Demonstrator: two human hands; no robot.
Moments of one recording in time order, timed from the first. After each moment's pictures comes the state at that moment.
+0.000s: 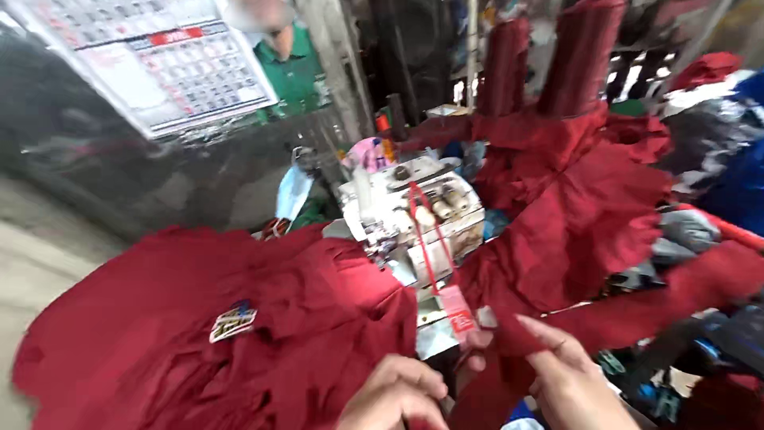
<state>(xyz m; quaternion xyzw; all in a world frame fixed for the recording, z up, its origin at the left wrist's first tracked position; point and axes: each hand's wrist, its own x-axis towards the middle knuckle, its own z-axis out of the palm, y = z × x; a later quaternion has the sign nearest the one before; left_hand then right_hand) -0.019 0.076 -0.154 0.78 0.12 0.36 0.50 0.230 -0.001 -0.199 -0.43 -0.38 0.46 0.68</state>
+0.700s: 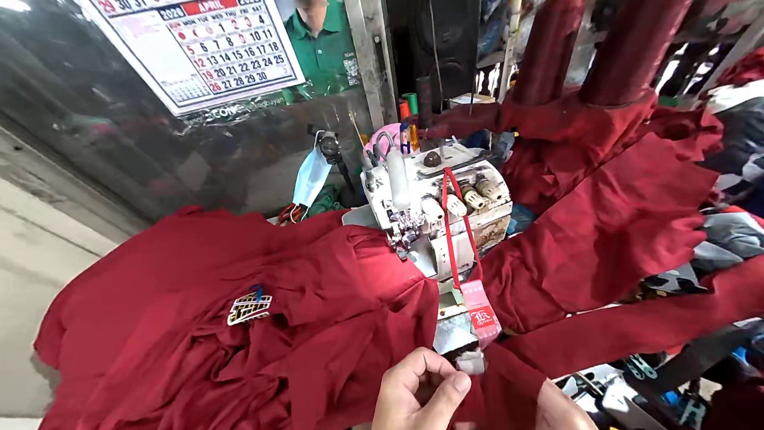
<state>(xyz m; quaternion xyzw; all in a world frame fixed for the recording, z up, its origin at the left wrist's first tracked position) 0.008 0.075 -0.204 0.65 0.29 0.38 0.60 0.180 -0.021 -0.226 -0.44 -0.24 0.55 0.67</state>
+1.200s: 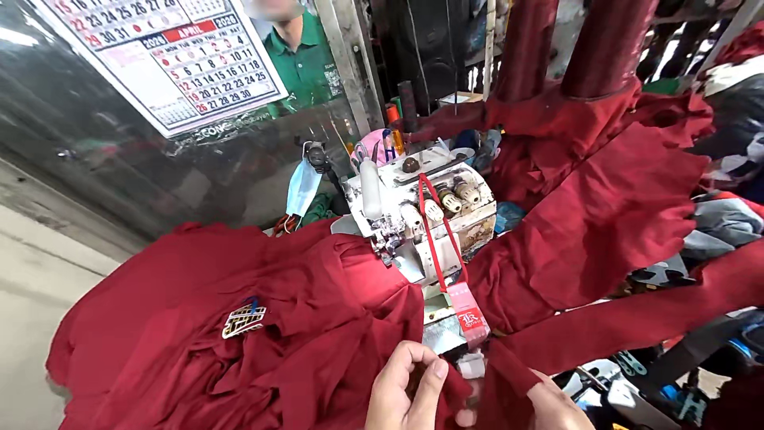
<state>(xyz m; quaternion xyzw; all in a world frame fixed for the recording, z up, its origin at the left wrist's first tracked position) 0.022 0.076 -0.200 0.70 0.33 0.37 0.50 0.194 -0.022 -0.229 -0.41 -0.24 0.57 0.67</state>
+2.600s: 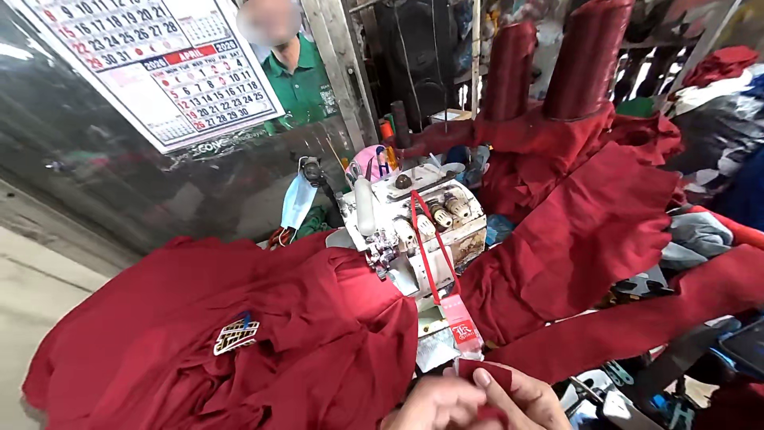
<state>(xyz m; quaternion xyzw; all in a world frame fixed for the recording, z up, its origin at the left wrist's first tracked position) 0.033 0.044 -0.163 0.72 0.19 0.43 0.51 0.188 -0.012 -0.220 -0.46 -0.39 0.40 0.69</state>
